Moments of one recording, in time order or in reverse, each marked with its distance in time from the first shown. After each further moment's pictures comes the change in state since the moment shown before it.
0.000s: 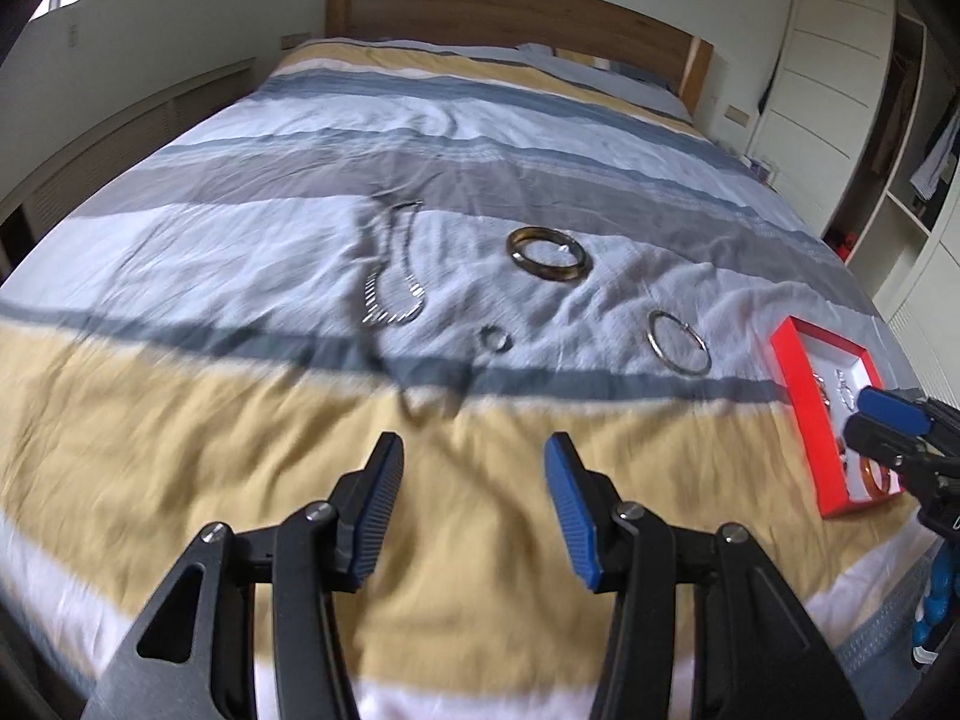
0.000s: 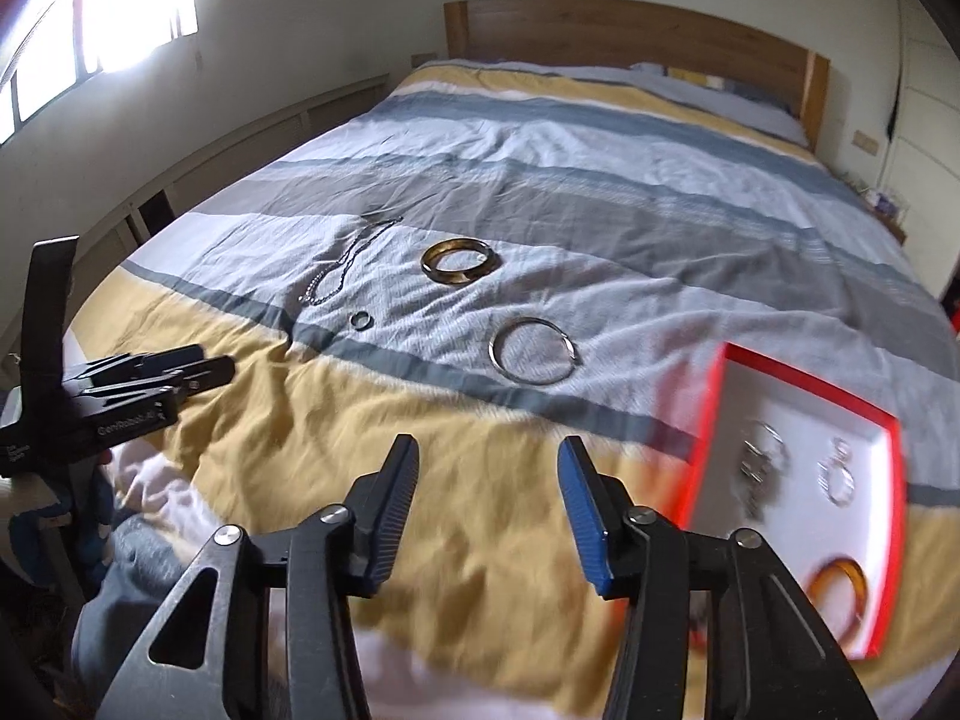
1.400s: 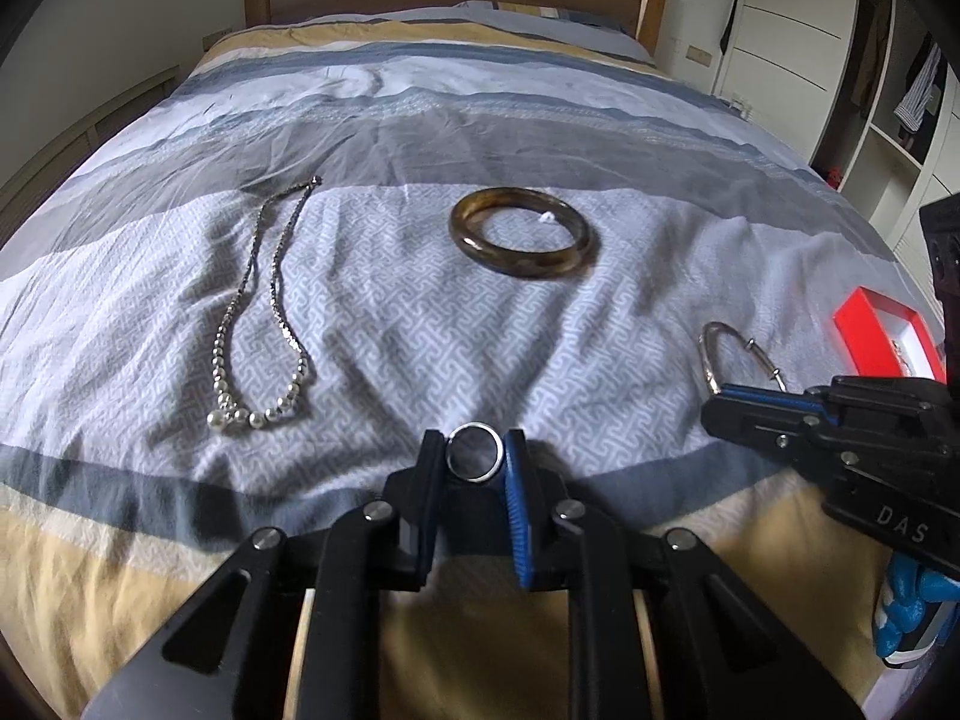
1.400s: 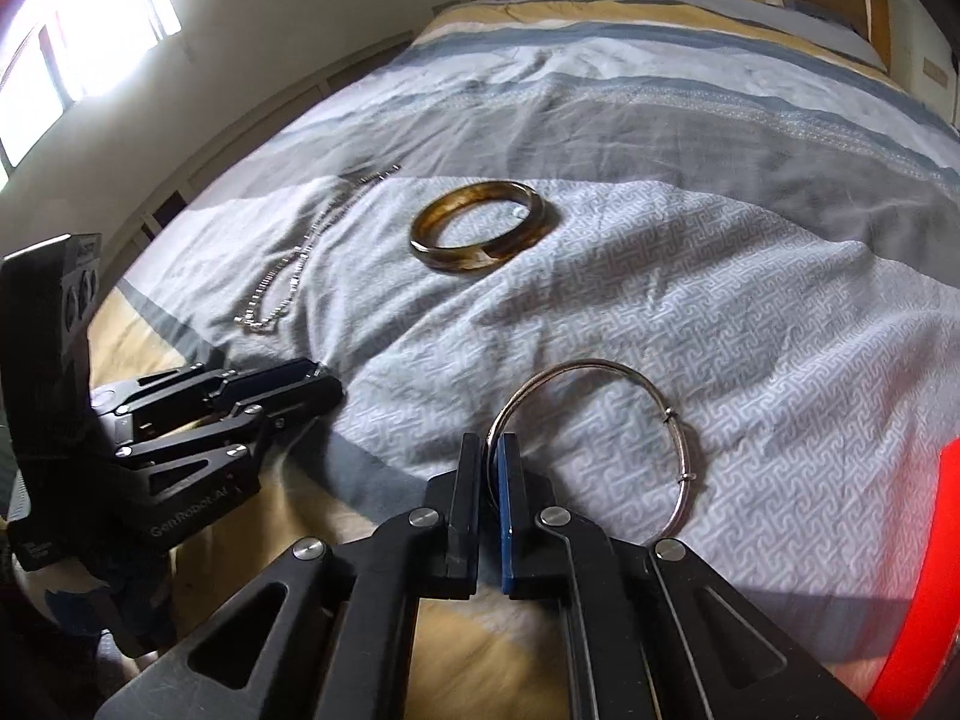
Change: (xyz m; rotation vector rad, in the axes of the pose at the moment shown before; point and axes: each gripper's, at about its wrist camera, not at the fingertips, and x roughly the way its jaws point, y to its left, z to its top) left arm 0.122 -0.021 0.032 0.131 0.066 -0.048; right arm 0.170 -0.008 0.042 0.067 0.108 0.193
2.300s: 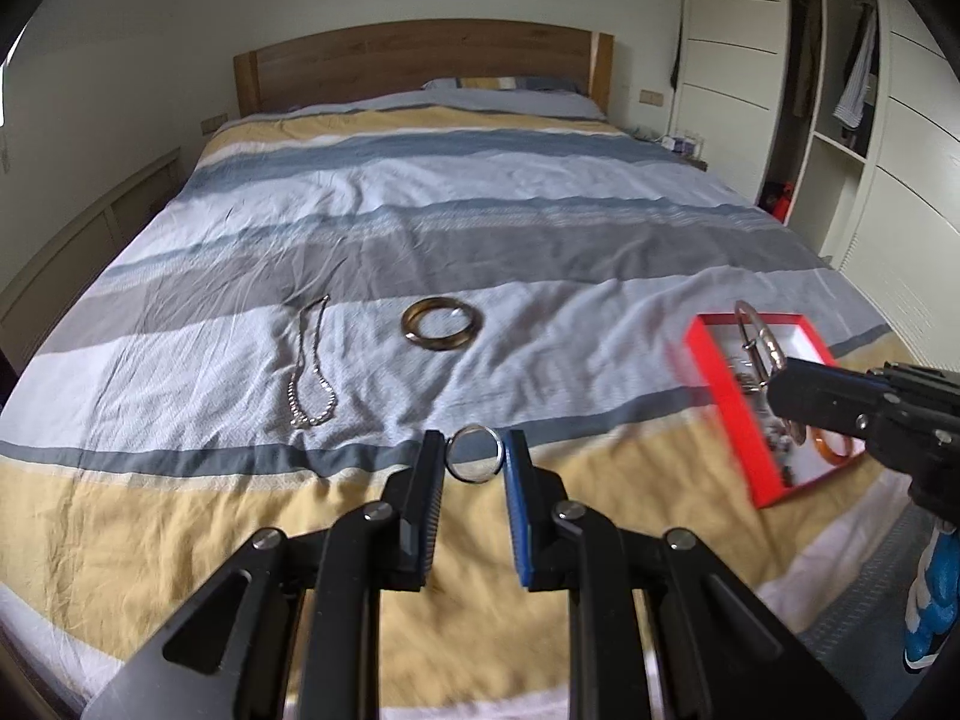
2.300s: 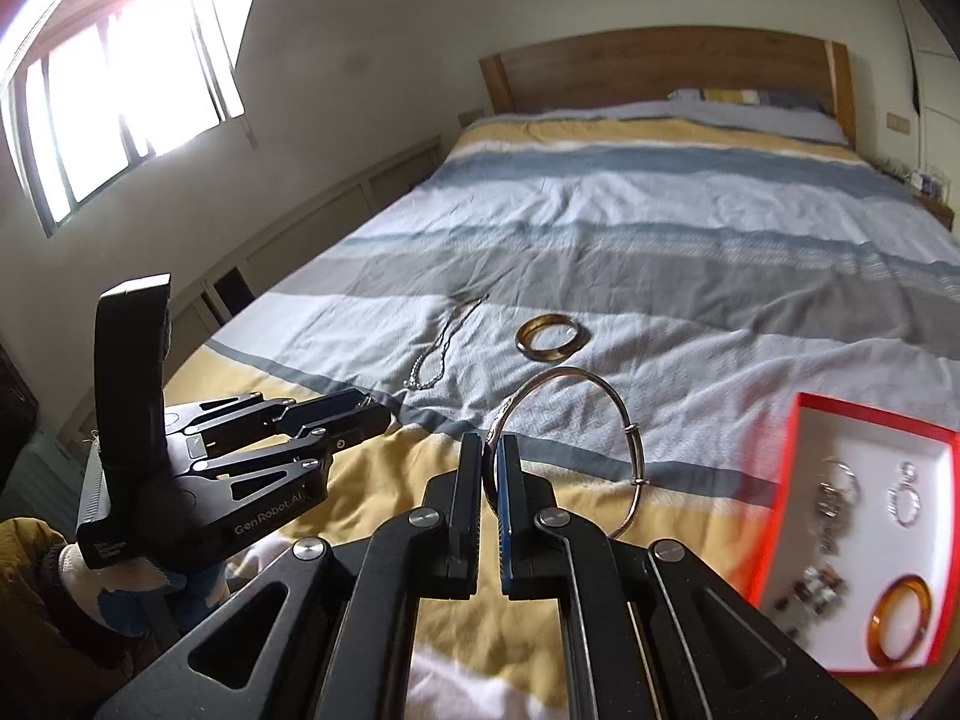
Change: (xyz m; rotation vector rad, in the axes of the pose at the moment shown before) left arm -0.175 -0.067 -0.015 0.090 -0.154 0.004; right arm -0.207 0.061 -0.050 -0.004 -0.253 0.017
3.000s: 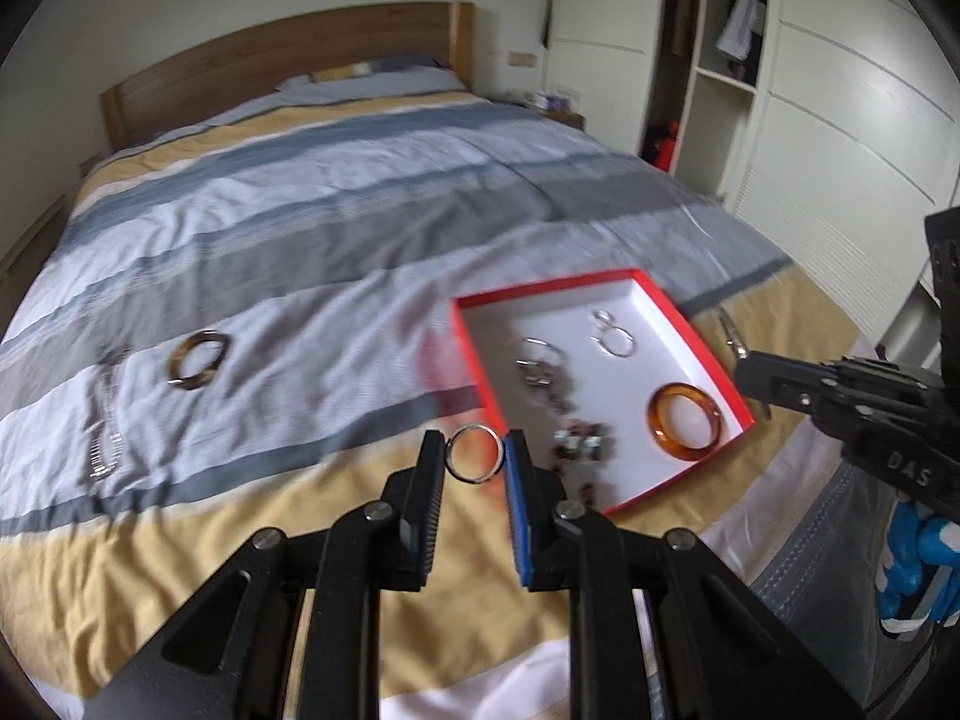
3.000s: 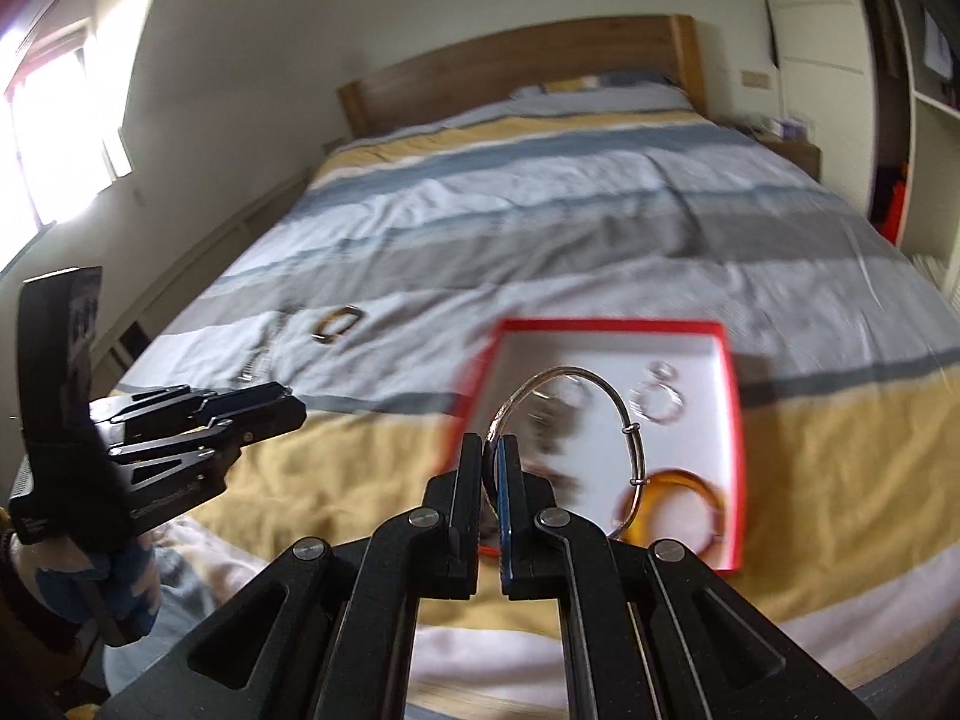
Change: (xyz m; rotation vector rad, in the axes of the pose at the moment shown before) left arm 0.037 -0.185 0.012 0.176 0.072 -0.204; right arm -0.100 -0.162 -0.063 0.180 -0.016 -0.238
